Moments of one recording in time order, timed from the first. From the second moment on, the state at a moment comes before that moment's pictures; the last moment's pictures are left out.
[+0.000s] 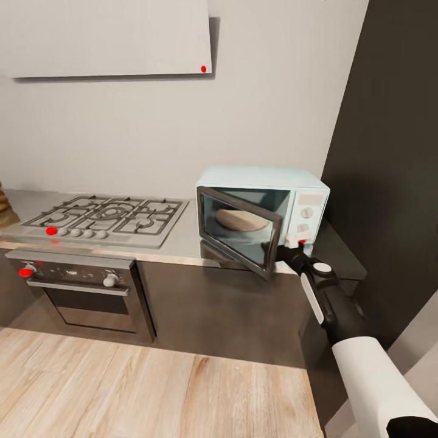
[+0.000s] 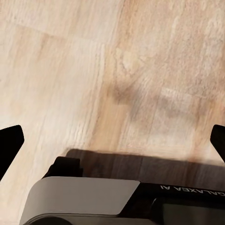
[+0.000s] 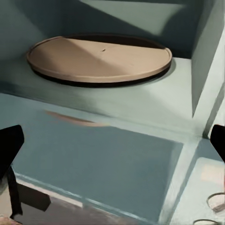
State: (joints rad) left arm -0.14 -0.09 0.13 -0.24 0.01 -0.22 0.01; right arm -0.79 -0.04 0.04 -1.08 0.00 0.32 0.21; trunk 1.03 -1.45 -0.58
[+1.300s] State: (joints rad) left arm -0.14 -0.09 0.13 -0.24 0.01 -0.22 0.01; right arm -0.79 0.00 0.07 -1.09 0.00 0.32 0.20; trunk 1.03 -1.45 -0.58
